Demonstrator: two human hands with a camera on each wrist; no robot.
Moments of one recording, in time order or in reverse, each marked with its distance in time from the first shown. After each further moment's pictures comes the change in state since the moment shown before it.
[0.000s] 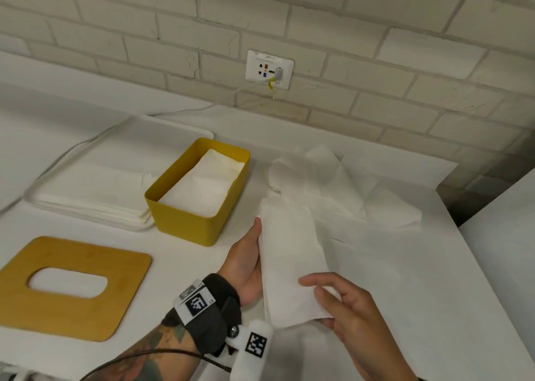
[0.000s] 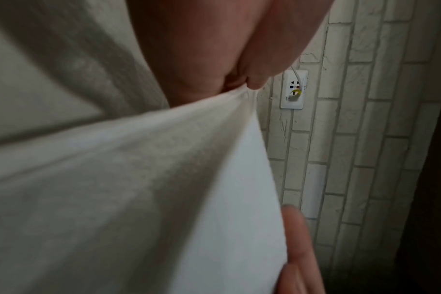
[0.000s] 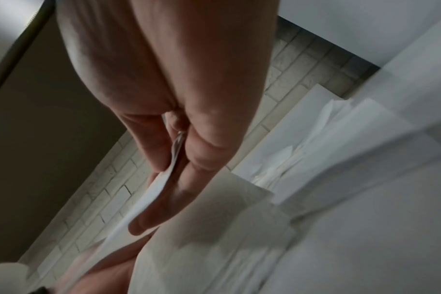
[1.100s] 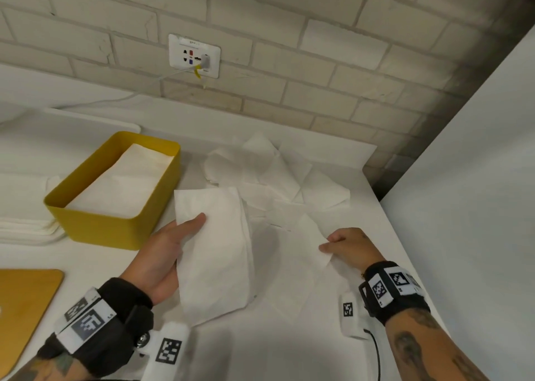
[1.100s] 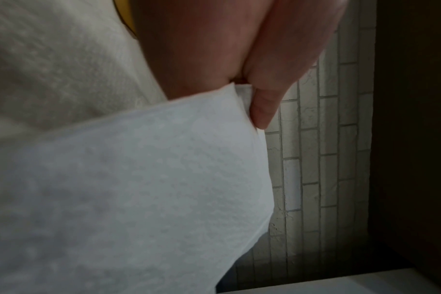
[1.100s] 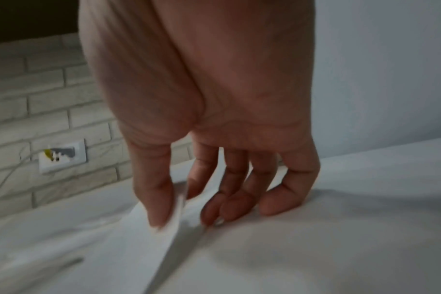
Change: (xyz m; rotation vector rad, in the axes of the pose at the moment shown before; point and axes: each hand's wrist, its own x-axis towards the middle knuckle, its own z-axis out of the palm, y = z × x) left_hand -0.023 0.018 0.005 0.165 -0.019 0.168; right_hand 0.065 0.003 -0.155 -0.590 0.384 0.353
